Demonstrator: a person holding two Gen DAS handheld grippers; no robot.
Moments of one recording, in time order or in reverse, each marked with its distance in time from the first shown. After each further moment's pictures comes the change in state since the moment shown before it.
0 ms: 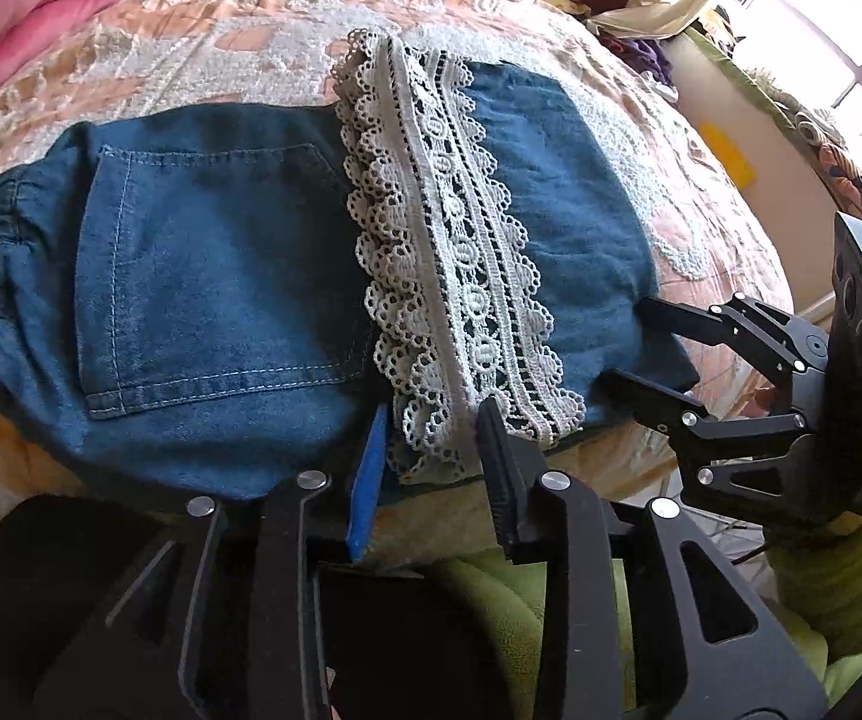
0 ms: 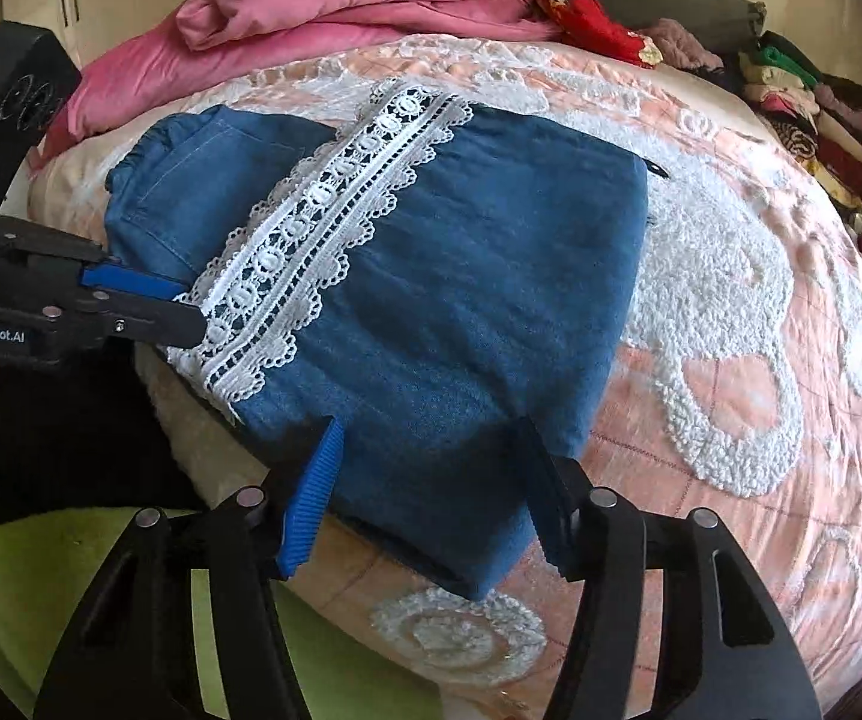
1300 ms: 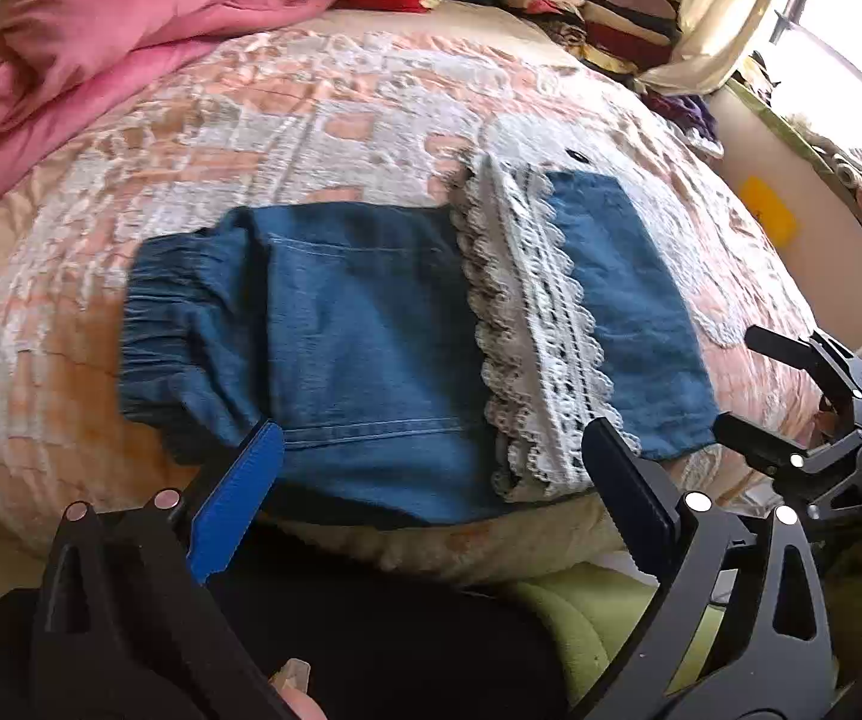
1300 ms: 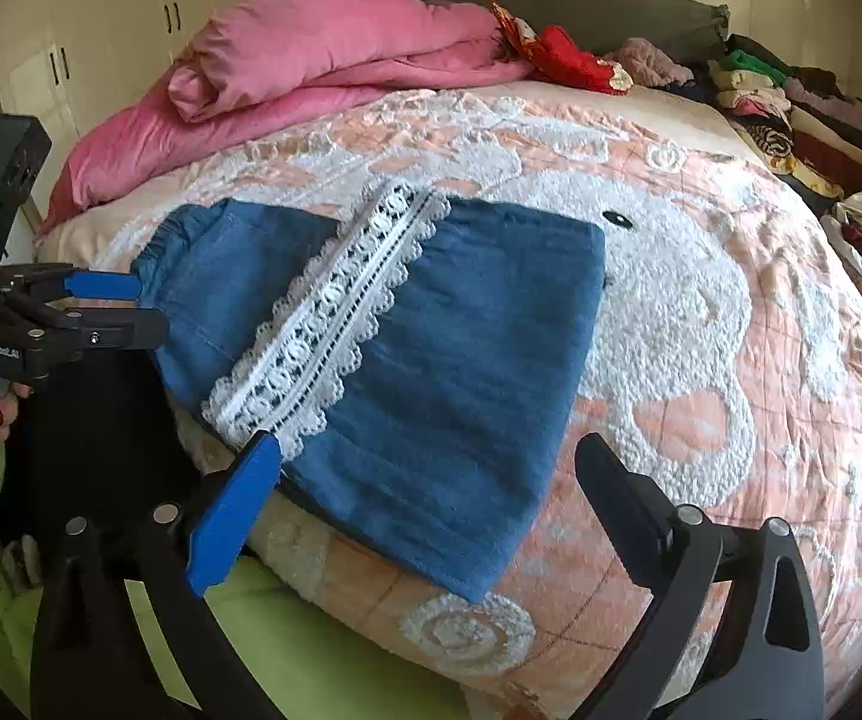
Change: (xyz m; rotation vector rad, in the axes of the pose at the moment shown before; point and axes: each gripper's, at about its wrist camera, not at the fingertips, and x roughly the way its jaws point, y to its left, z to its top) left arm -0.060 0.032 -0.001 -0.046 -0.152 0.149; right arm -0.047 -0.003 0.016 0.083 -0.107 0.009
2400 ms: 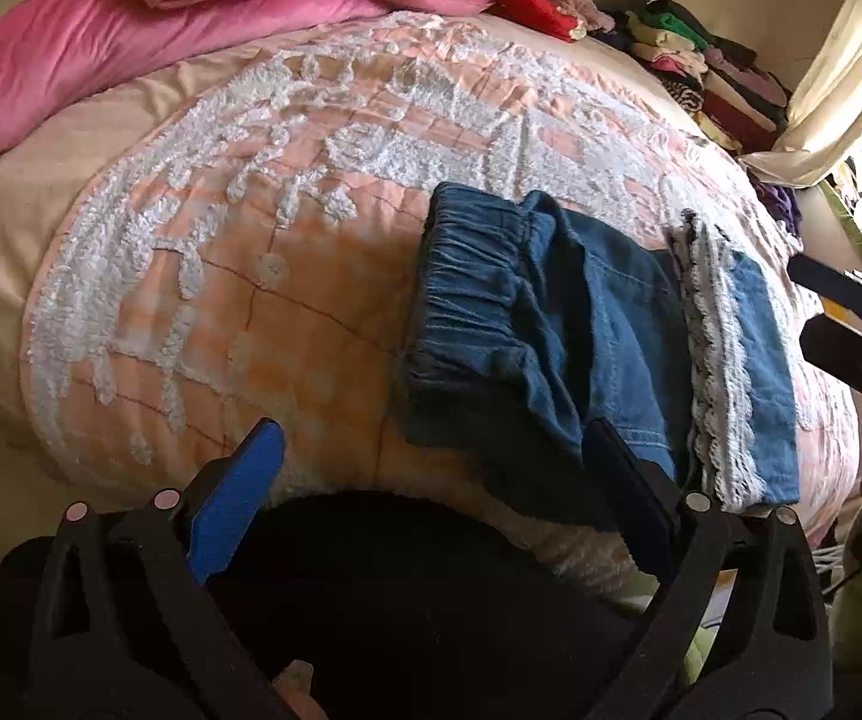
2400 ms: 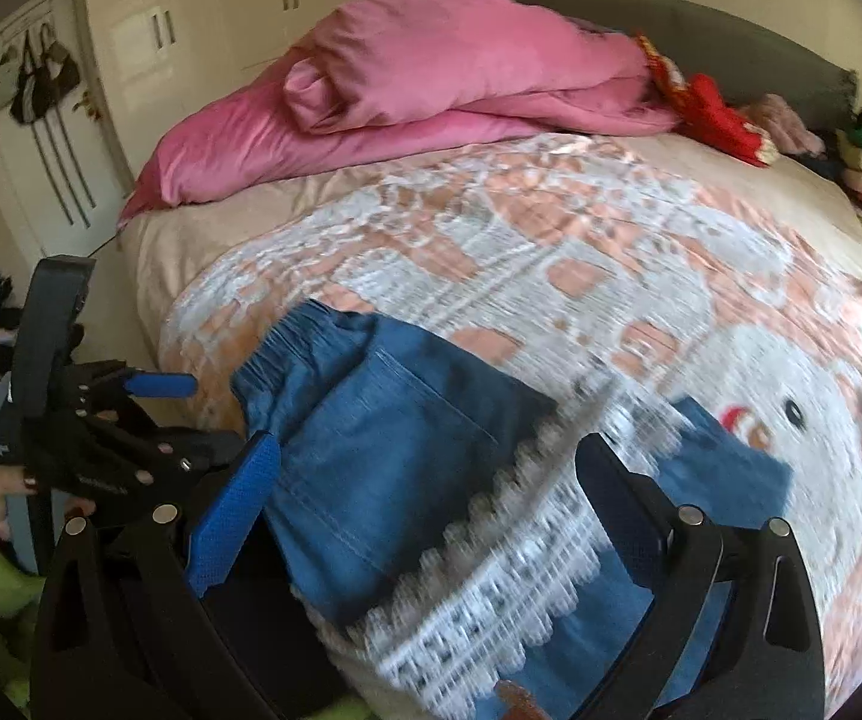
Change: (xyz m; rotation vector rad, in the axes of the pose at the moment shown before) left arm -0.008 0.115 -0.018 -0.261 -0.019 0.088; right arm 0.058 0.091 0.121 -0.203 0.012 0.231
